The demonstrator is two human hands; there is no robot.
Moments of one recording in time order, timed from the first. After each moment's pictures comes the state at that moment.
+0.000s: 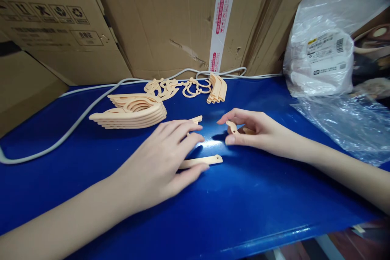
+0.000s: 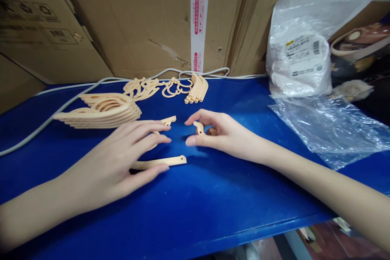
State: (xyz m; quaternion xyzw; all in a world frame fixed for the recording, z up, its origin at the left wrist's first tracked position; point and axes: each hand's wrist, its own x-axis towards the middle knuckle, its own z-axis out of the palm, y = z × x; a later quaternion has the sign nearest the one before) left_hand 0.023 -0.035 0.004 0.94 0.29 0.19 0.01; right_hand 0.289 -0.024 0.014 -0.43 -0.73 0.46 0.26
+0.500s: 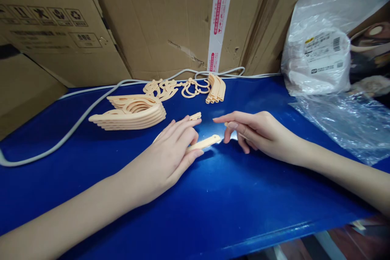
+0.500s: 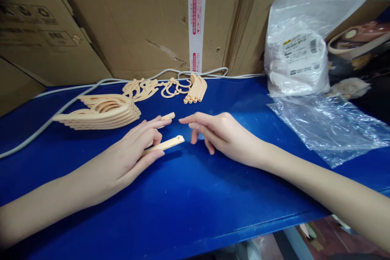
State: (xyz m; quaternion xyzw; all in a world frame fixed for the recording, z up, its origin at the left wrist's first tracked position) left_hand 0.027 -0.031 0.001 0.92 0.32 0.16 0.15; right_hand 0.290 -0.030 0.013 -0.37 -0.82 0.34 0.27
